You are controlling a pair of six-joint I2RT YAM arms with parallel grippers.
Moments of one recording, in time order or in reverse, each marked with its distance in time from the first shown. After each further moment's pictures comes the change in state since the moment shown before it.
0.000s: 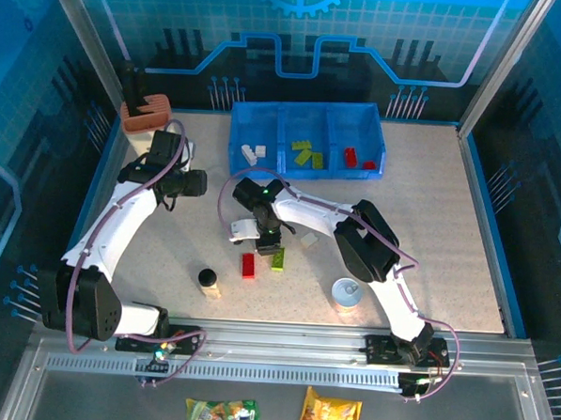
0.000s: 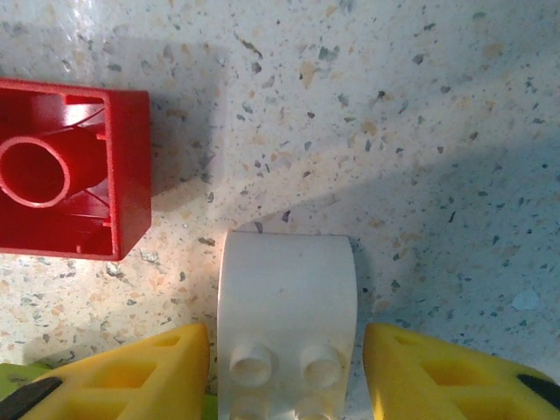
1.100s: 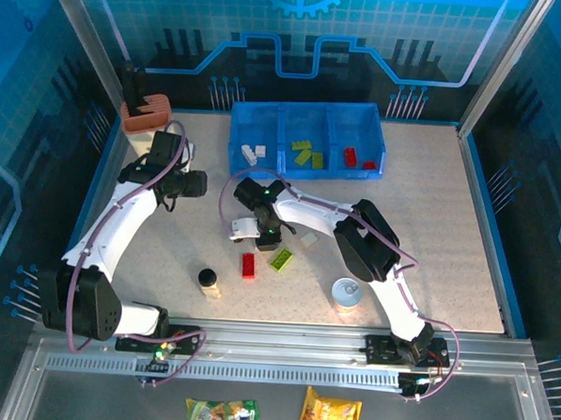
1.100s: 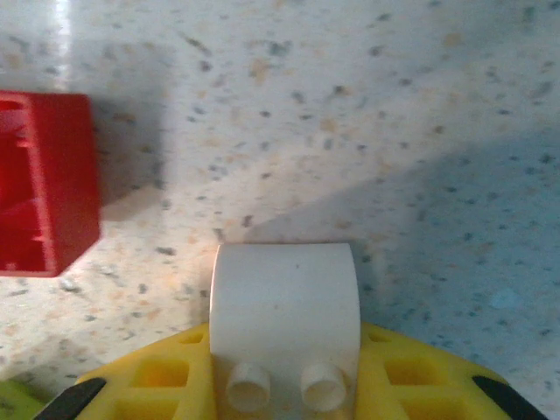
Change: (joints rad) left arm 0.000 0.000 -0.006 0.000 0.000 0.000; right arm -0.013 -0.003 -0.020 0.060 0.011 0.021
